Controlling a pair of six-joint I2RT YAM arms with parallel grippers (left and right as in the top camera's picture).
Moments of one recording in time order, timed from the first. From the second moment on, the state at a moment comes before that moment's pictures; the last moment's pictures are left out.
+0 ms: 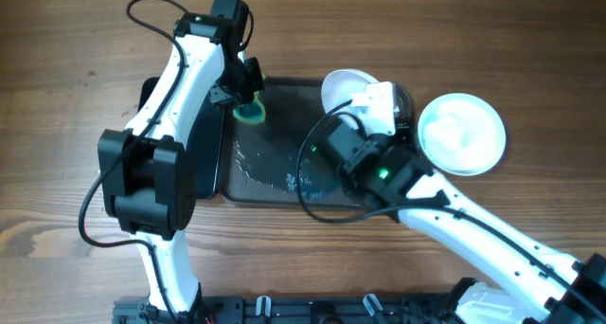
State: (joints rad) left arm -0.23 2.08 1.79 -1.16 0.09 -0.46; right arm 0.82 1.44 1.12 -0.82 1.05 0.45
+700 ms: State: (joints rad) left arm -0.22 2.08 1.79 -1.23 0.05 -0.46; right arm 0.86 1.44 1.12 -0.79 0.93 0.44
